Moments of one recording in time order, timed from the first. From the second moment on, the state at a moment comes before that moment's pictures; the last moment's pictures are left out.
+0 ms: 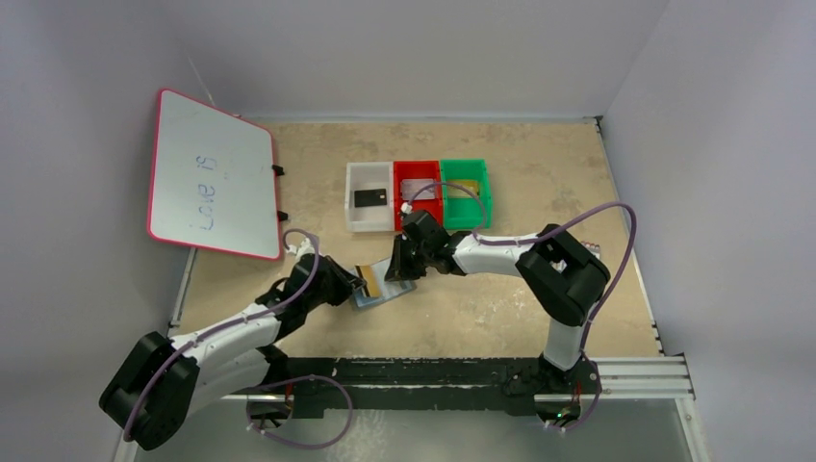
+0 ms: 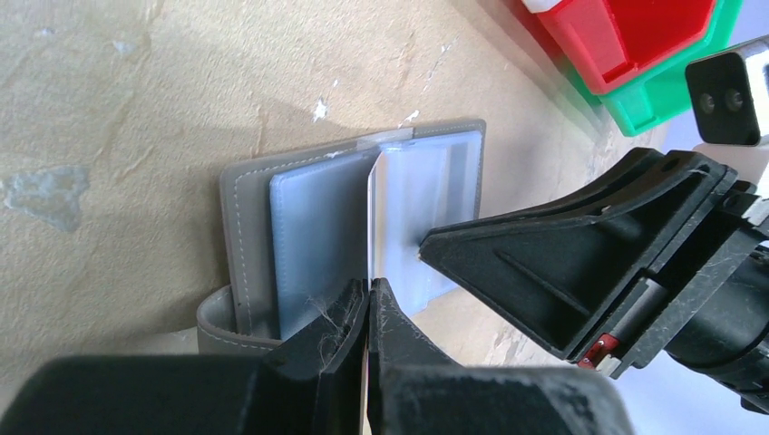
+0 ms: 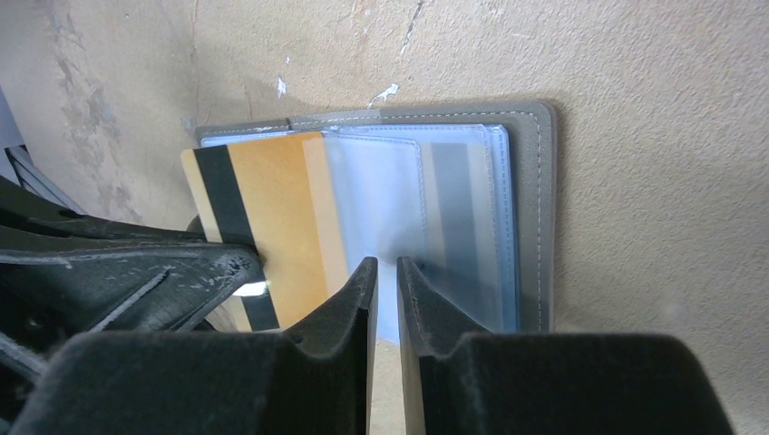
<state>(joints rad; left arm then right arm) -0.58 1.00 0.21 0.14 -0.03 -1.19 0.84 1.83 1.00 -0.05 -0.18 0.83</state>
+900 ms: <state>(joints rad) -0.58 0.79 0.41 -0.14 -0.14 -1.06 0.84 1.44 1.00 -0.14 0.15 0.79</state>
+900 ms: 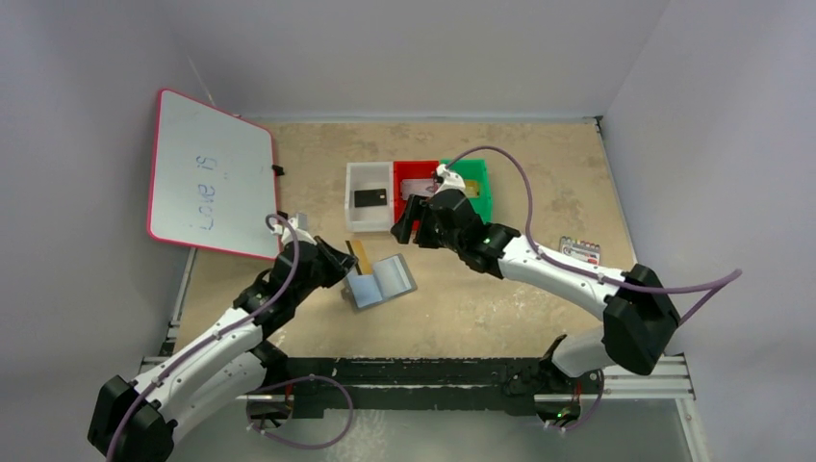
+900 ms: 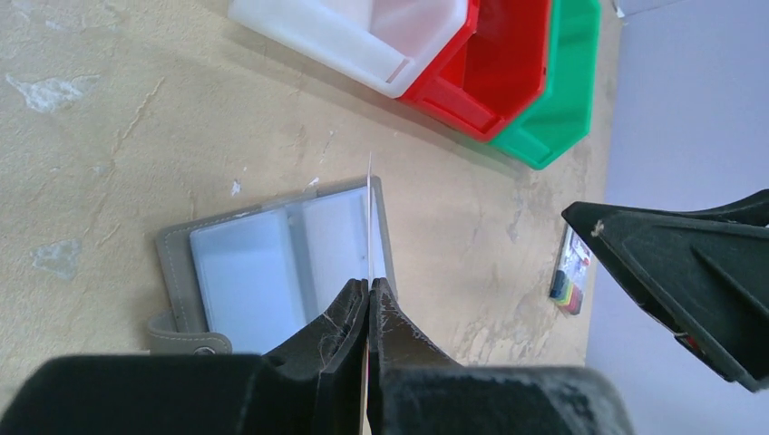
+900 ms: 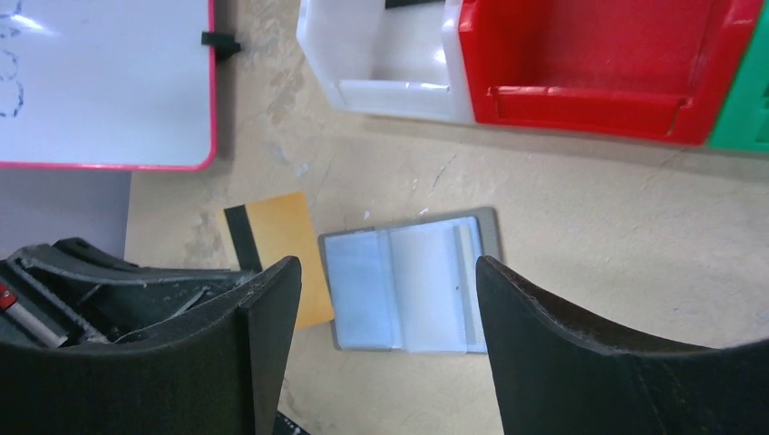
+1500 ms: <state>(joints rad) -0.58 0.61 0.29 0.23 0.00 -1.05 0.62 1.37 0.75 0.37 -0.42 0.81</state>
